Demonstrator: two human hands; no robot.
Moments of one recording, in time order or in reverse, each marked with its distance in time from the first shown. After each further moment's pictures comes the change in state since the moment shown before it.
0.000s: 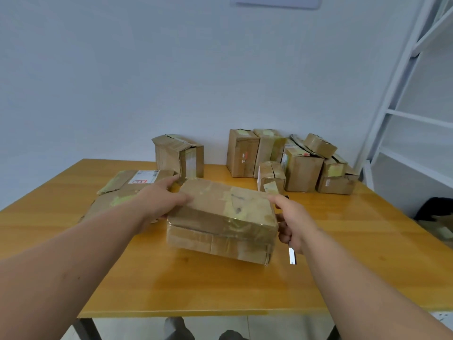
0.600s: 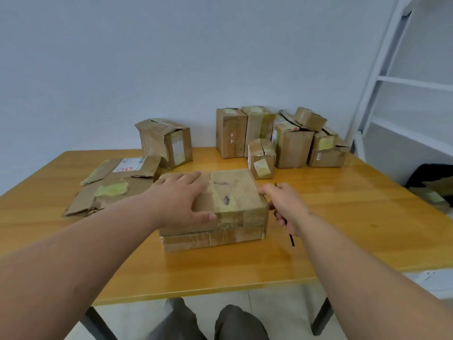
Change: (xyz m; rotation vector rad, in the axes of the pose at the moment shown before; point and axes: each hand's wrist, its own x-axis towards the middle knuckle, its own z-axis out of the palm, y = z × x) left_hand -0.015 0.017 0.051 1.210 -0.211 0.377; right_hand 0.008 0.019 -0.011 -0.230 0.031 -0.065
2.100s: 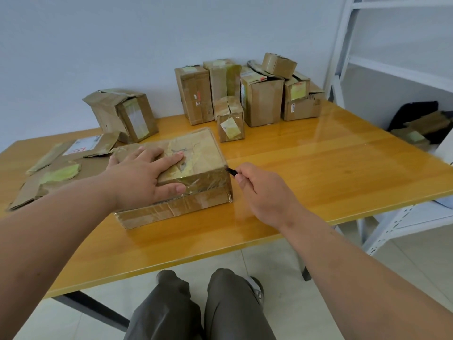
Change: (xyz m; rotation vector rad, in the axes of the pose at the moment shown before) left_hand 0.028 0.010 0.026 0.069 -0.041 -0.003; right_hand -0.029 0.074 -0.022 -0.404 -0.001 -0.710
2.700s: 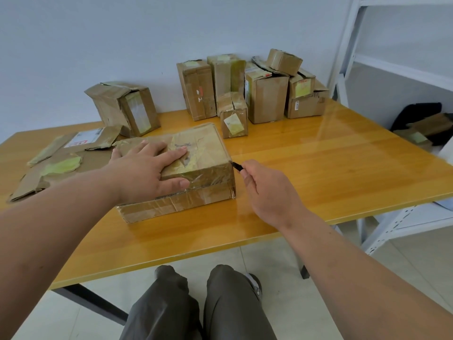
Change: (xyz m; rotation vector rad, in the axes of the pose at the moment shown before) left_hand 0.000 0.000 0.002 -0.022 0.010 0.003; right_hand 0.001 0.006 0.009 -0.161 0.126 -0.098
